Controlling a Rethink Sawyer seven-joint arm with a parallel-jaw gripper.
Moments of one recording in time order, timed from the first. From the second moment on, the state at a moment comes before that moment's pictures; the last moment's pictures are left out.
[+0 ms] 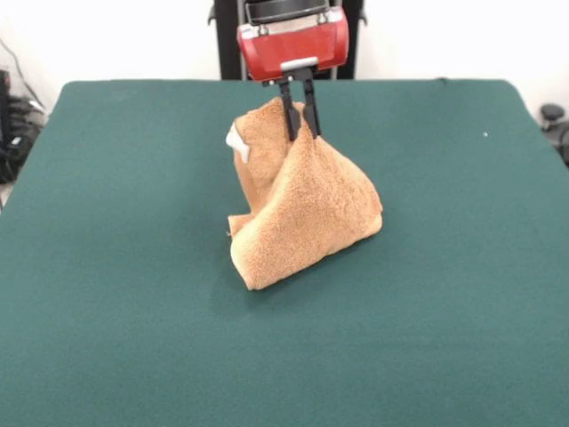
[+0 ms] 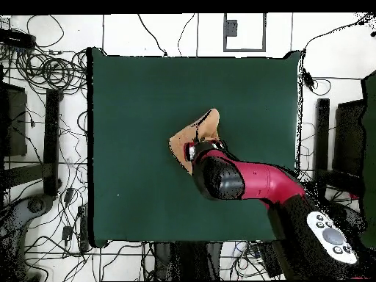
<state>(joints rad) -0.65 -0.74 0.48 1.93 -0.31 0.22 1.57</state>
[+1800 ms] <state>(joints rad) -0.49 -0.94 0.13 1.76 -0.09 0.22 1.58</state>
